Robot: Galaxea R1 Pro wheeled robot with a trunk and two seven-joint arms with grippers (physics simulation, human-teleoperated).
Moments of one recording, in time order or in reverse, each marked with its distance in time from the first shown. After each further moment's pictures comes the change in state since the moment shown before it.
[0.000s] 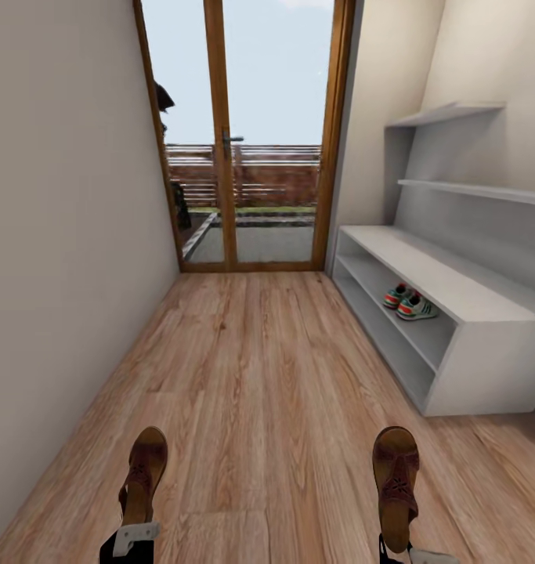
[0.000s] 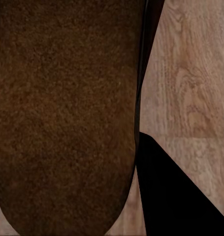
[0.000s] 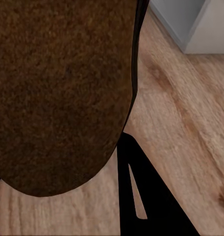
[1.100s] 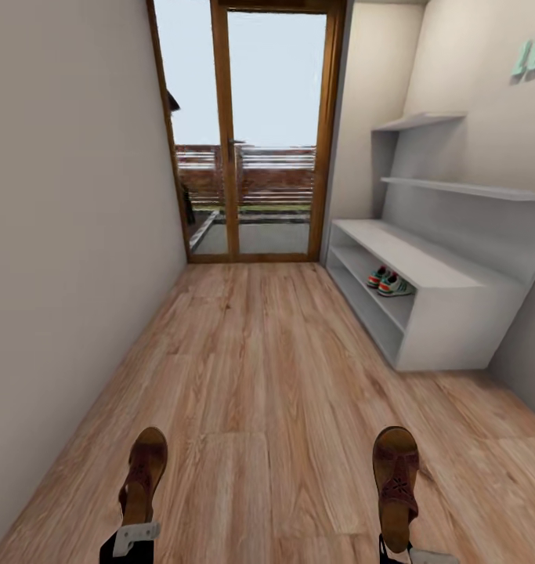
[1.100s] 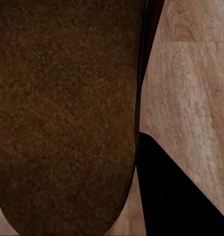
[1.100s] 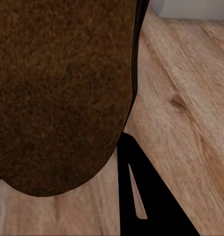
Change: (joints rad) left arm 0.000 0.000 0.000 0.001 0.000 0.000 0.000; right arm 0.000 0.000 0.000 0.000 0.000 0.000 0.000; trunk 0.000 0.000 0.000
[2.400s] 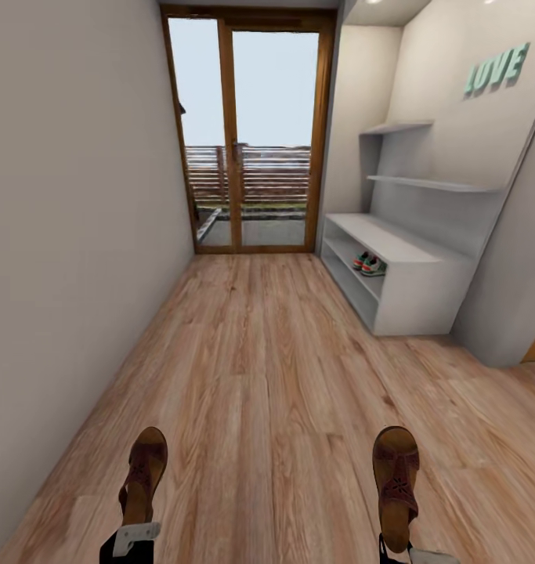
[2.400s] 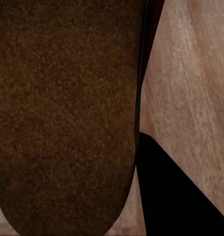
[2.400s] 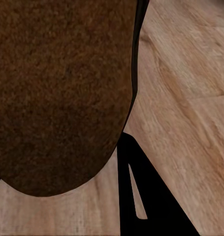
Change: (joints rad) left arm 0.000 0.000 0.000 0.000 0.000 0.000 0.000; right arm 0.000 0.000 0.000 0.000 0.000 0.000 0.000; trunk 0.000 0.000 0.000
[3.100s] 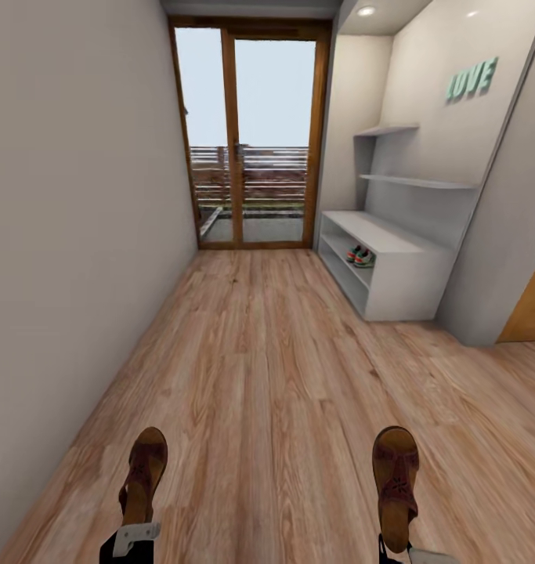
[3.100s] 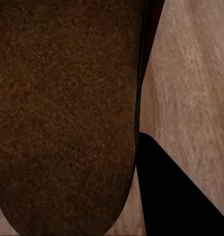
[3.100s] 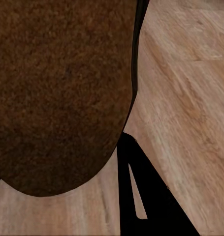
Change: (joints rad) left arm 0.000 0.000 0.000 0.000 0.000 0.000 0.000; right arm 0.000 0.002 0.000 0.000 0.000 0.000 0.000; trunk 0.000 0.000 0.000
